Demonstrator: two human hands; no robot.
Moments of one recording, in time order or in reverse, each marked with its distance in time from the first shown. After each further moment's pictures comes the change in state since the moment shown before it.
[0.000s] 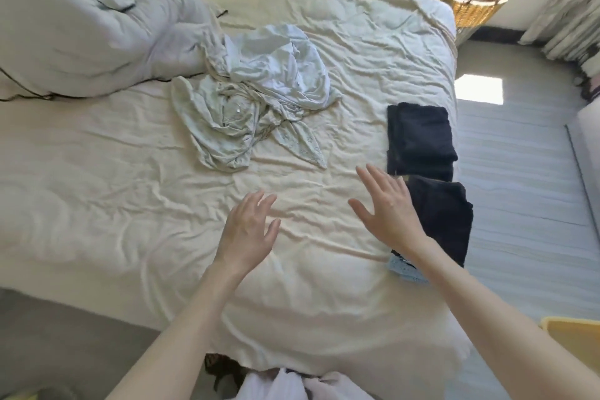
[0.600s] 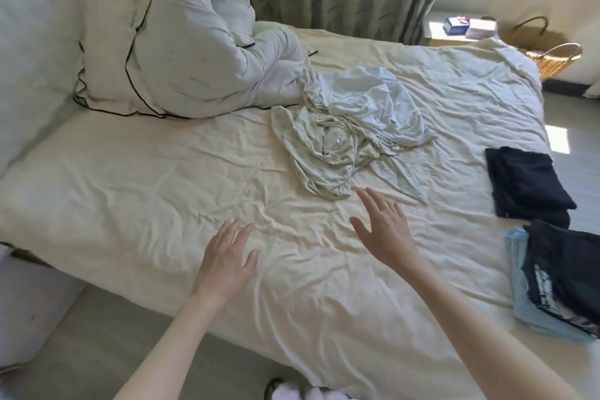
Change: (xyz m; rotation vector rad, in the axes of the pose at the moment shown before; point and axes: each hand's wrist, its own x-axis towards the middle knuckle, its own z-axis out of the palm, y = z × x) left_hand -0.086 -0.302 -0.139 0.010 0.046 -0.166; right_hand 0.073 -0.294 0.104 0.041 -0.046 -0.005
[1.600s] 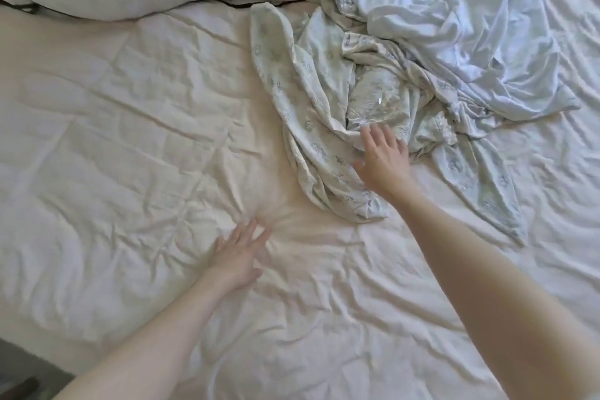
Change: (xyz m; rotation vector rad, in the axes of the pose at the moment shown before) left_hand 0.279 -0.106 0.255 0.264 -0.898 -0.107; right_hand 0.368 0.126 0.218 -0.279 -0.313 0.053
